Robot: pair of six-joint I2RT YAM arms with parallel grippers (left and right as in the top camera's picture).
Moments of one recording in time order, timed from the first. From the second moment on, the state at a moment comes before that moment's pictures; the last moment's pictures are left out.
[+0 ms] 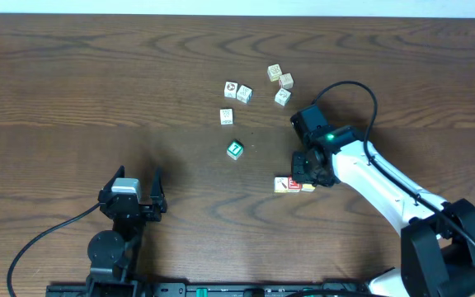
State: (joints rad) left arm -0.09 0.01 0.02 -0.11 -0.01 -0.04; right arm 0.45 1.65 1.03 -0.83 0.02 0.52
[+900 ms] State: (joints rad) left arm -0.09 0.01 0.02 -0.11 -0.01 -0.04; right arm 0.47 1.68 1.24 -0.62 -0.12 0.18
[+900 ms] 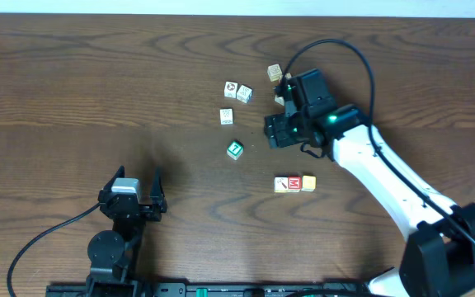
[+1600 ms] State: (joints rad) left arm -0.09 0.01 0.02 -0.11 -0.01 -0.04; right arm 0.61 1.87 1.24 -0.48 -0.16 0.01
